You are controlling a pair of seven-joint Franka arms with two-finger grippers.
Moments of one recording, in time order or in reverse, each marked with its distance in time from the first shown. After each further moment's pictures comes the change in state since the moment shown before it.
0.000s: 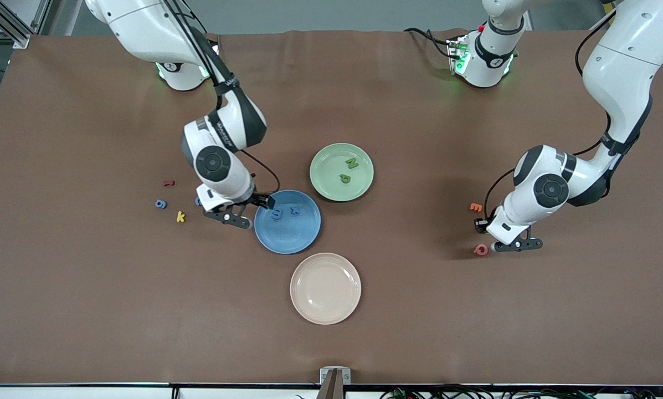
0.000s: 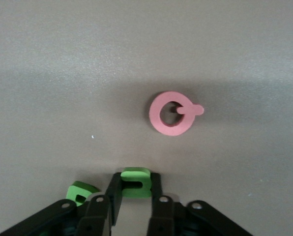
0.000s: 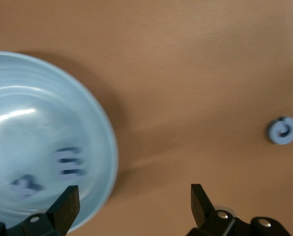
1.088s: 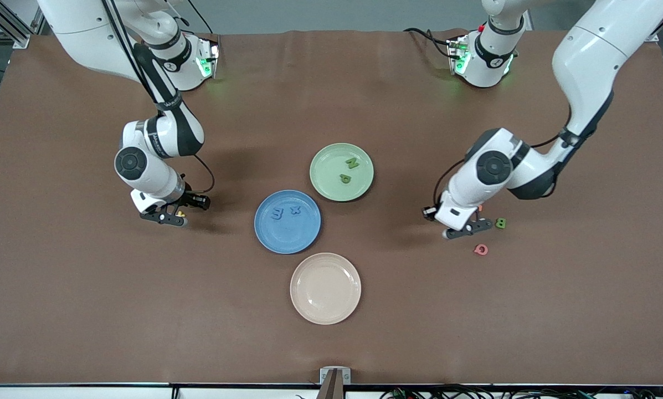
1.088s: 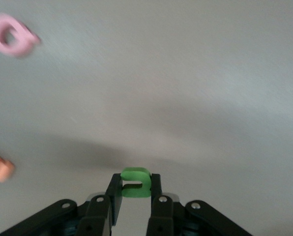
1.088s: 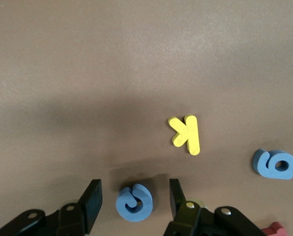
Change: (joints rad) left arm -0.078 -0.002 -0.247 0.010 0.000 -0.068 -0.499; right arm -0.267 -0.062 -0.003 -0.317 -0.011 0.325 -0.377
